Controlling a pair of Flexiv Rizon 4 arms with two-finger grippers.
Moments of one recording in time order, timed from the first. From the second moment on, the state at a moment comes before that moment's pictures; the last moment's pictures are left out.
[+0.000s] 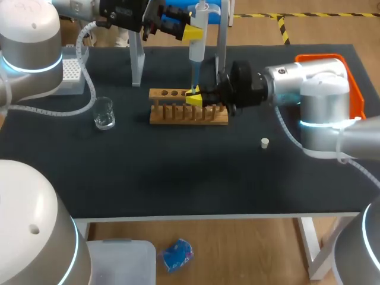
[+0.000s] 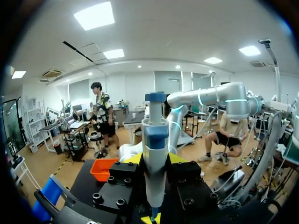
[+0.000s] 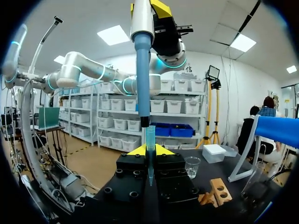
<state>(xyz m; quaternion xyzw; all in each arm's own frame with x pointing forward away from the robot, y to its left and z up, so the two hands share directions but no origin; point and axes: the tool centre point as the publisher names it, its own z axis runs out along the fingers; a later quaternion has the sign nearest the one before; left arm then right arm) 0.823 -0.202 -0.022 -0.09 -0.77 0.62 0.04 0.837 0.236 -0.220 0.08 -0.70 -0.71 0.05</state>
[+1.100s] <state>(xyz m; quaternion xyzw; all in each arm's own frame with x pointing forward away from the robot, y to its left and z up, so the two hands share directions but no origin) 0.822 -0.202 -0.023 -0.09 -0.78 0.62 0.04 0.845 0.231 -0.222 0.15 -0.72 -0.68 -0.08</state>
